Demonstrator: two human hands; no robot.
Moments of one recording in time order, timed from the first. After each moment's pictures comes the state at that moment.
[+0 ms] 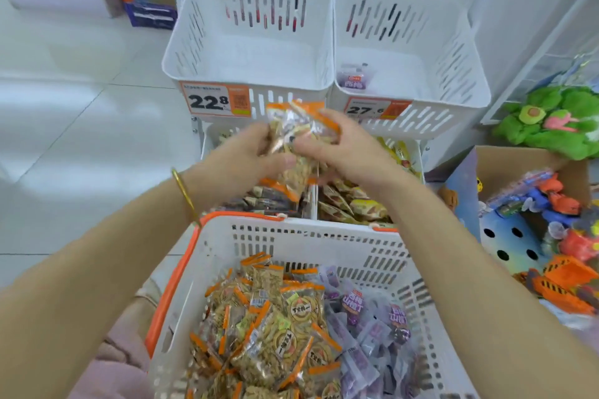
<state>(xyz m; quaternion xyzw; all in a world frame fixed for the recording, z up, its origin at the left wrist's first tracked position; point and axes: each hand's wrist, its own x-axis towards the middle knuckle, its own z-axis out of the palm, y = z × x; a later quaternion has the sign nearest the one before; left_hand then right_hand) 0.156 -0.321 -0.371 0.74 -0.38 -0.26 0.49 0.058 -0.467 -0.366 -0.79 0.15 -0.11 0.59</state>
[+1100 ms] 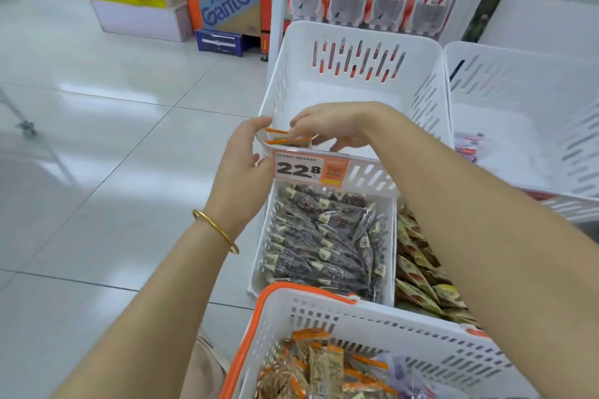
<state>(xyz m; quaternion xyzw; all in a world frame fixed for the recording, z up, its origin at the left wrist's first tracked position) 0.286 -0.294 -0.373 0.78 -0.23 0.04 0.59 0.298 -0.454 -0.315 -0.91 0.12 0.21 0.33</state>
